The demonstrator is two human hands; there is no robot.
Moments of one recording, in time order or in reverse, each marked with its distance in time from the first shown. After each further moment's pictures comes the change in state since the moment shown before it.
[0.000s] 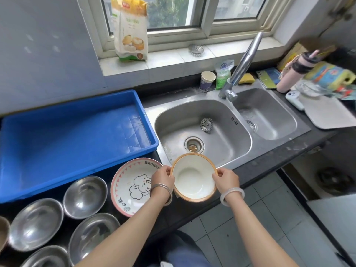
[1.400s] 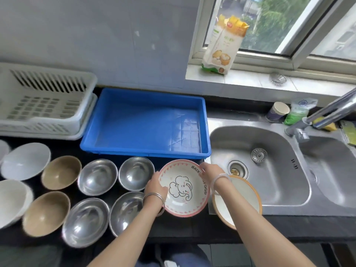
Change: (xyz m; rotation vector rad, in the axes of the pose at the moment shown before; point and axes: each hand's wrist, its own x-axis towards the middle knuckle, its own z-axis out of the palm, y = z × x) left_hand -0.011 -0.093 -0.089 -0.036 0.203 -0.281; right_hand 0.007 -0.140 0.110 -0.768 -0.507 -0.582
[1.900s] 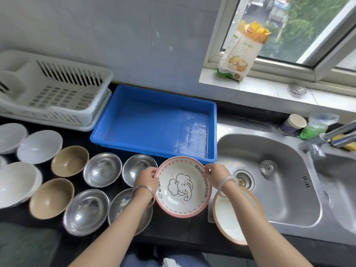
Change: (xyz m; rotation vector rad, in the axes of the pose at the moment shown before) left_hand 0.005 -0.002 -0.024 -0.270 0.172 -0.063; right_hand 0.004 0.003 -0.018 0.069 0.061 -0.135
